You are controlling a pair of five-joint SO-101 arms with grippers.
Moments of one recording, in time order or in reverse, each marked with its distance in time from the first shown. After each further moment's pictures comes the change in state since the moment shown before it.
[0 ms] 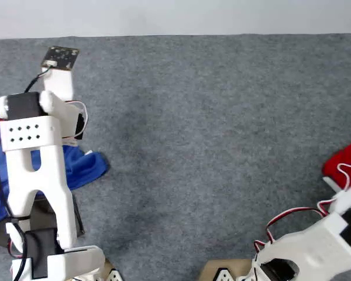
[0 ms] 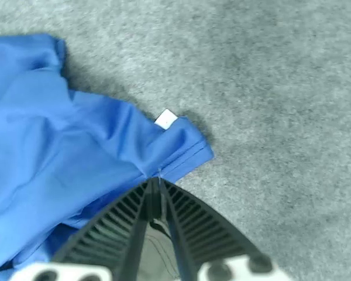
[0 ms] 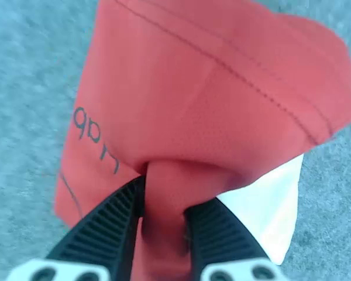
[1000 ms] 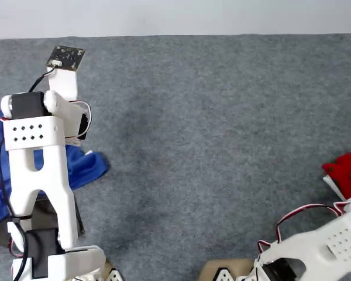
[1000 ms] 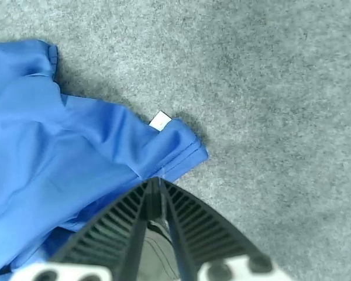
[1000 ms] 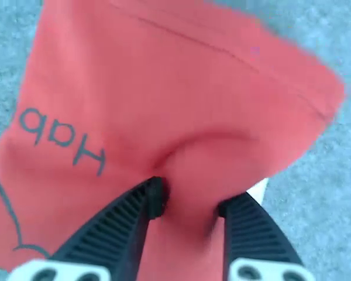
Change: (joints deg) left arm 0.5 0.0 0.0 0.0 0.0; right arm 5.7 7.3 0.0 -9.0 10.3
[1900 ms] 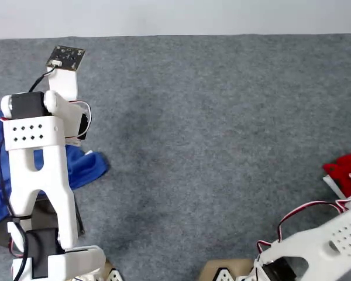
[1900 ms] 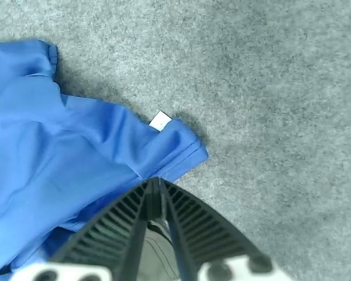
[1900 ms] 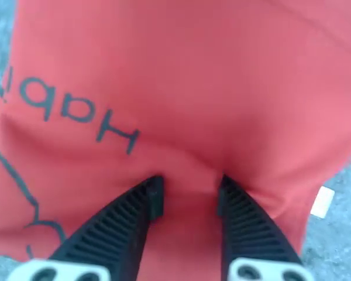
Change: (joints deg) left arm 0.0 0.0 0.0 0.0 0.0; right arm -0.4 7.8 -2.1 5.9 -1.1
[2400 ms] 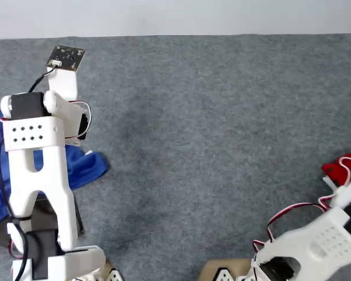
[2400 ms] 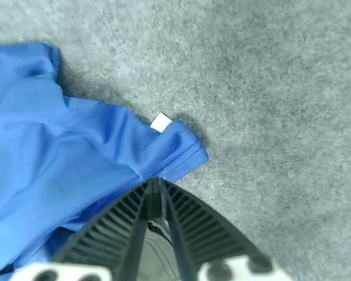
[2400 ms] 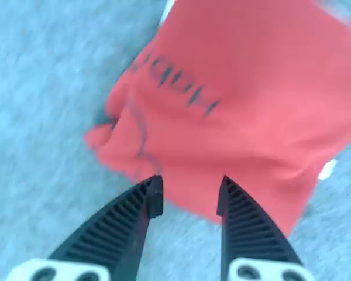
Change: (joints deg) left arm 0.0 -2.0 0.0 0.0 0.0; right arm -8.4 -10.3 -9.6 23.5 0.0
